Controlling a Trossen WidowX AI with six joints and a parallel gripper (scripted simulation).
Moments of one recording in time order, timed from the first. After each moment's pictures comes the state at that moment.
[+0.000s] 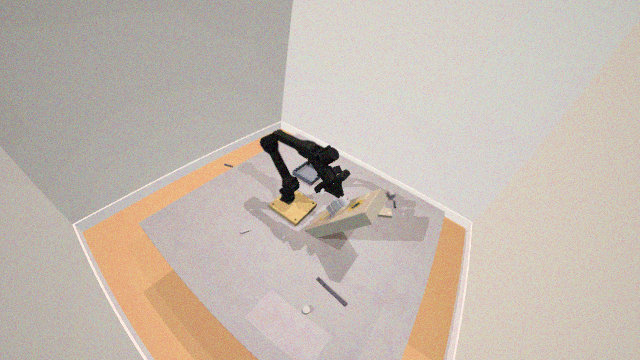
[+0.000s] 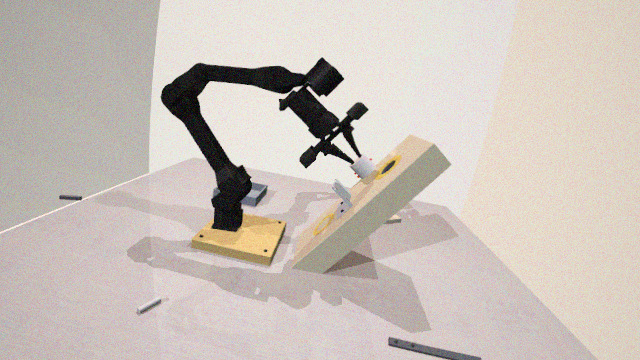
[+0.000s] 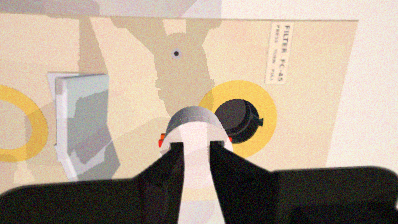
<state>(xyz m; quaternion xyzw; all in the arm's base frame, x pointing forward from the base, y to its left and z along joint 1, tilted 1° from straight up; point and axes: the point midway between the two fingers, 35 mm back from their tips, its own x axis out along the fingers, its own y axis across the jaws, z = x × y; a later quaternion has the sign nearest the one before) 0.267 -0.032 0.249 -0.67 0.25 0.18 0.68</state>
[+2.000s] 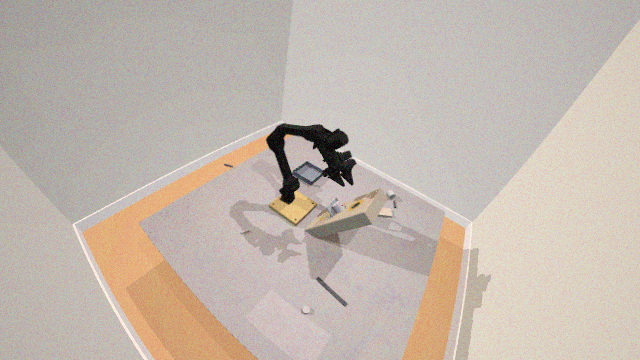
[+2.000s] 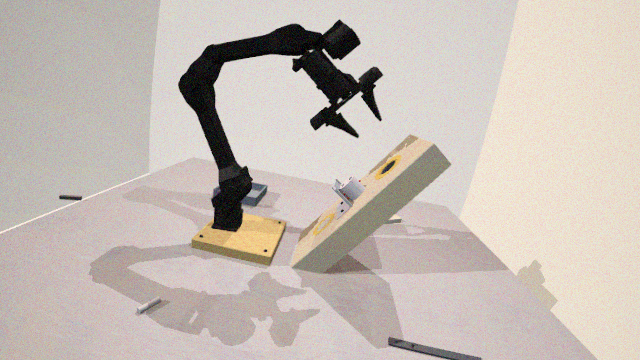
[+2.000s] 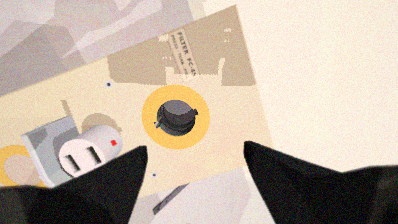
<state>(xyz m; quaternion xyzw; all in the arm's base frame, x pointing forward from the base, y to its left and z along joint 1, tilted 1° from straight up) 0.275 -0.032 0.328 -0.53 0.30 0.15 0.78</state>
